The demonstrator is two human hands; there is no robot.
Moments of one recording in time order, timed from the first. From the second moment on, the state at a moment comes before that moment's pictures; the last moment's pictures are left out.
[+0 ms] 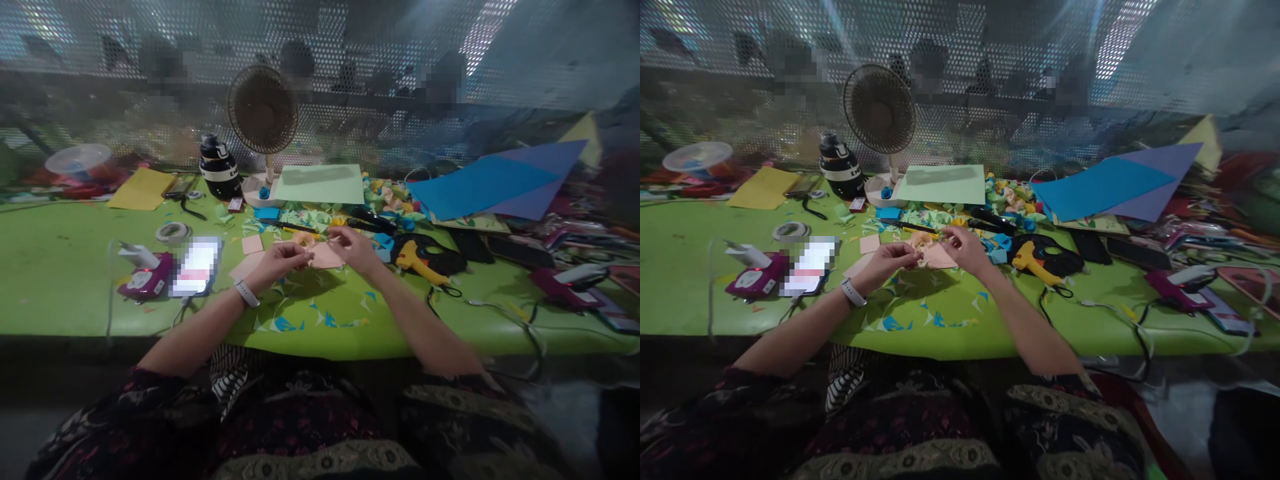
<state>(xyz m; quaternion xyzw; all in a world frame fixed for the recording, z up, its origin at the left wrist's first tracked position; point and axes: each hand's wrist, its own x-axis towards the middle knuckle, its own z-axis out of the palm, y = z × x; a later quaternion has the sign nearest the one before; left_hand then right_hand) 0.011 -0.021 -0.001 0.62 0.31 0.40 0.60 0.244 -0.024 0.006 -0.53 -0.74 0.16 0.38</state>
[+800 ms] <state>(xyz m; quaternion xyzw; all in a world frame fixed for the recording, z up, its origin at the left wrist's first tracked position) 0.009 -0.022 -0.004 0.66 0.28 0.34 0.61 0.221 -0.048 0.017 -0.39 -0.83 0.24 0.34</state>
